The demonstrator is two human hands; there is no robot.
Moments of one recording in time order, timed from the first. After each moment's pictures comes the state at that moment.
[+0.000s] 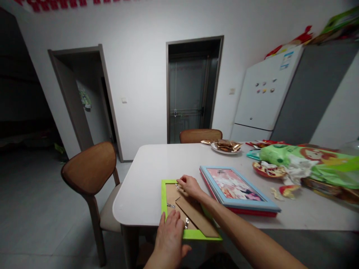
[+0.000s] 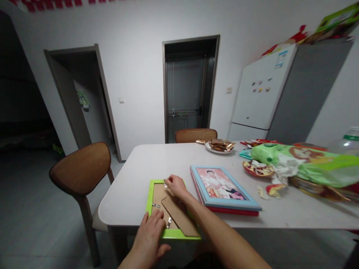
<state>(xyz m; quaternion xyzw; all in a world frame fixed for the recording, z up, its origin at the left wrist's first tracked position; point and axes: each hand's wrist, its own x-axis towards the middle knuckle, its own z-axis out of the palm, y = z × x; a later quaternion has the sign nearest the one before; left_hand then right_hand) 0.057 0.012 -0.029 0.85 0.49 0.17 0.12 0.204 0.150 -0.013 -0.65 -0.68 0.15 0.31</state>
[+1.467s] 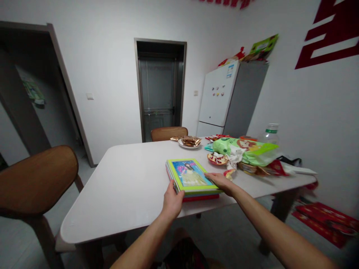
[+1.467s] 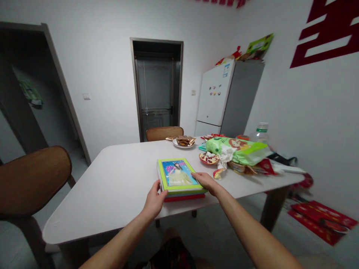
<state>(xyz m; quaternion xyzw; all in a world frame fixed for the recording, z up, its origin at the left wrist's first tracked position) 0.217 0.071 -0.012 0.65 0.44 0.43 0.45 0.447 0.073 -0.001 -0.71 -0.44 0.35 0.43</state>
